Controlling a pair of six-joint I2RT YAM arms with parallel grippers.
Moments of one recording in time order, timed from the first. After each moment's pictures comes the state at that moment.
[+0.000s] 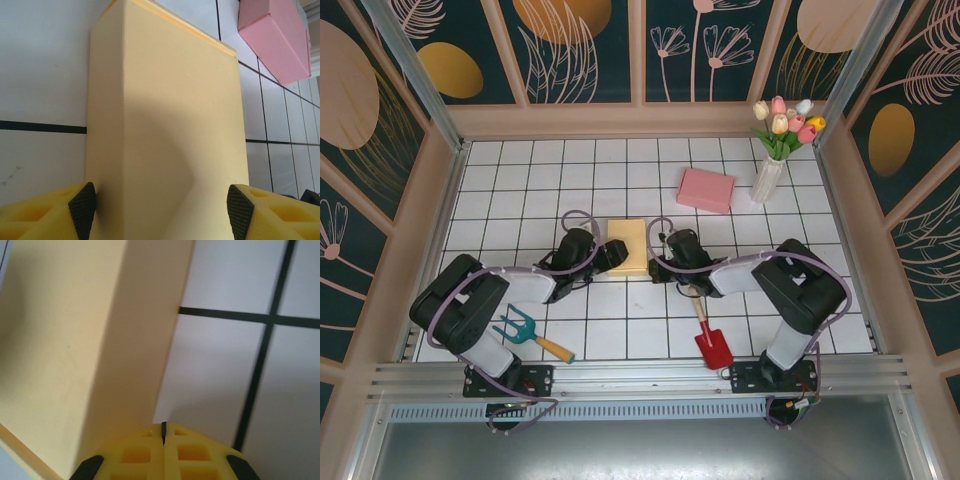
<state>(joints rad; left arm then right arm) -0.61 1.60 0.52 0.46 0.11 -0.92 0.74 1.71 0.63 0.32 -0.18 0.60</state>
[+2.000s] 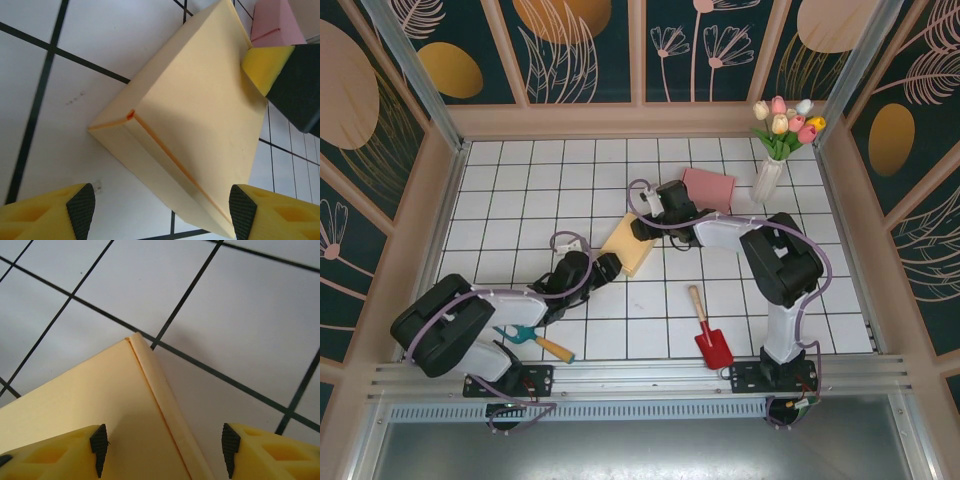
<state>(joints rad) -0.72 1.47 0.36 0.51 -0.08 -1.08 0.61 1.92 1.12 0.01 -0.19 0.13</state>
